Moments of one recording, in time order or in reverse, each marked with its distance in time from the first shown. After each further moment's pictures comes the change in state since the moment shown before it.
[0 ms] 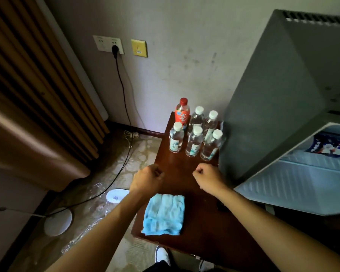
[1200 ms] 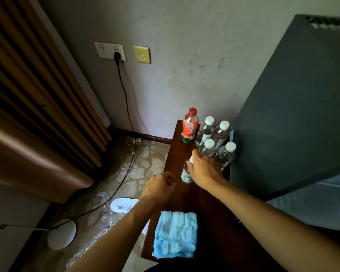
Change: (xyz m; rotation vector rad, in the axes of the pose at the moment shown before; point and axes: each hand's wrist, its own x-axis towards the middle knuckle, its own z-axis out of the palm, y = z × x) left_hand 0.051 -0.006 -0.006 0.027 -0.107 0.083; right_hand 0.062 -0.074 0.012 -0.464 0.252 -0.247
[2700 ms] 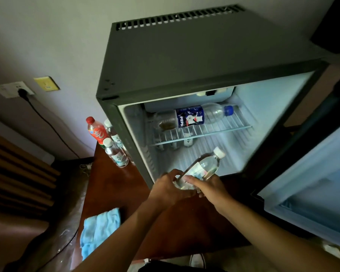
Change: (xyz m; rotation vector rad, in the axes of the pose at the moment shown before) left_hand -0.093 0.235 0.190 0.001 -0.278 0.317; right_hand -0.225 0.276 -0.032 1.333 0.080 0.627
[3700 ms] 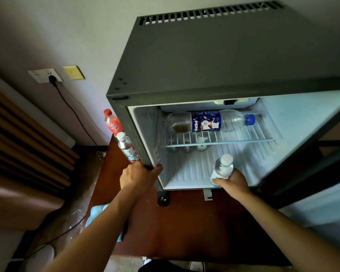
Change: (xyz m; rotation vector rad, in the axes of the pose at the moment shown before) left_hand 0.012 -0.034 -0.066 0.338 0.431 -0.450; right_hand 0.106 0.031 -0.055 -0.409 0.080 -0.134
